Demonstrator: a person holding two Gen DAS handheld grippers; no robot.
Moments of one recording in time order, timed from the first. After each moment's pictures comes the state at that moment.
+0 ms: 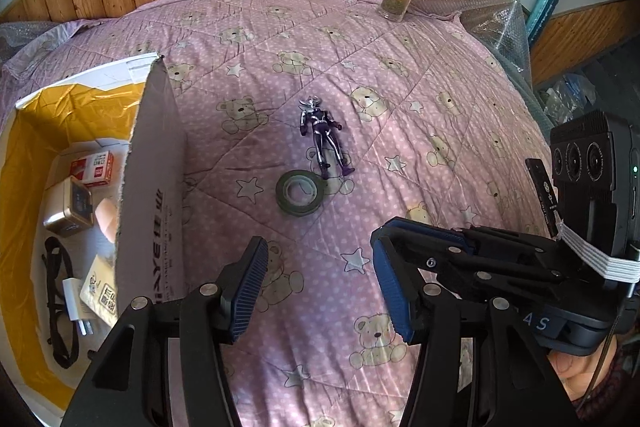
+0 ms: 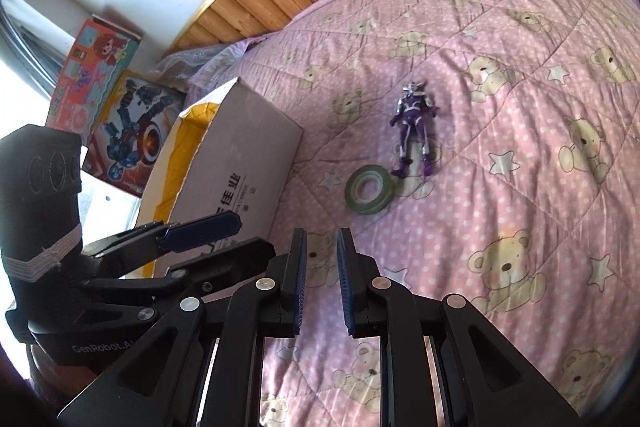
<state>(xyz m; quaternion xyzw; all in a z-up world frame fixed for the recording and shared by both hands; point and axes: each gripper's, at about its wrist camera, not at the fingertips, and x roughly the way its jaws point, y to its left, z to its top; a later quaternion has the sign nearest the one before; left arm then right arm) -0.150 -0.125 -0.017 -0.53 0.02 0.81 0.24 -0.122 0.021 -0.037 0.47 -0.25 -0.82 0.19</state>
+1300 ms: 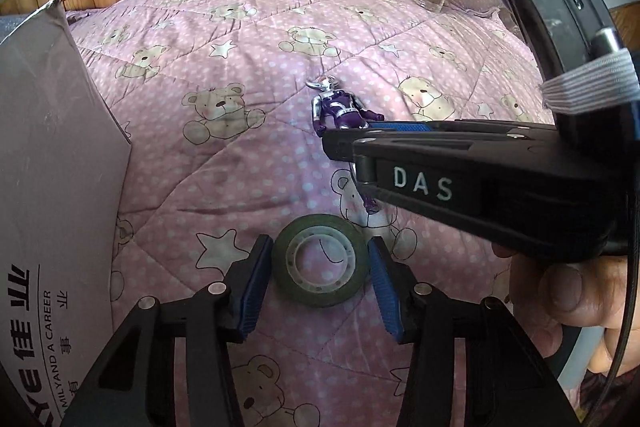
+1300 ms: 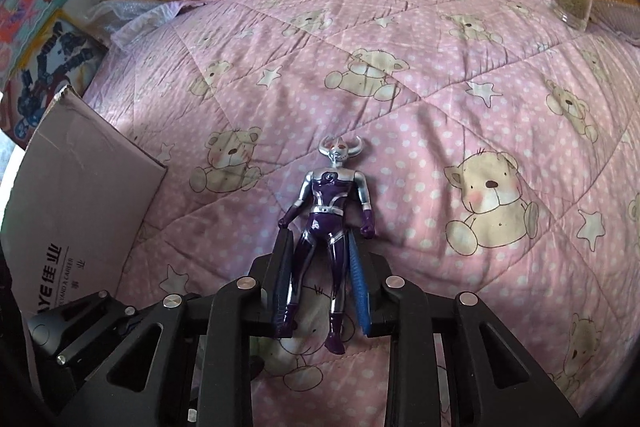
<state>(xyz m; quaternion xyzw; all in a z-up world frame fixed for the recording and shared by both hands) -0.209 -0.091 -0.112 -0.51 0.02 0.83 0.21 -0.260 0.011 -0.105 0.51 -0.08 -0.85 0.13</state>
